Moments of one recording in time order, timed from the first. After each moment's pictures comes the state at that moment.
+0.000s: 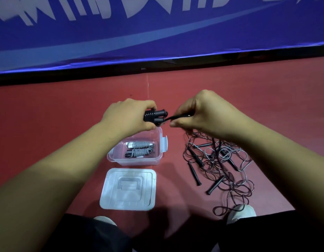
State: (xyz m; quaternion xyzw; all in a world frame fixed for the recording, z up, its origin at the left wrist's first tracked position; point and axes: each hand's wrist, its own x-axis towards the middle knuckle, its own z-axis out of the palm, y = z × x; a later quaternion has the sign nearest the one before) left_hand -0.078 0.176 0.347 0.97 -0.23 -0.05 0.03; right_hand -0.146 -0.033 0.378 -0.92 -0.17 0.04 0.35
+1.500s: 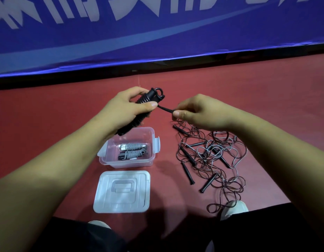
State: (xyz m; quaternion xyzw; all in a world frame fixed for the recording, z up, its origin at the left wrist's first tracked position) left_hand -0.085 0.158 0.358 0.82 -0.09 -0.17 0.54; right_hand -0.134 -0.064 0.364 -0.93 -0.13 0.11 0.33
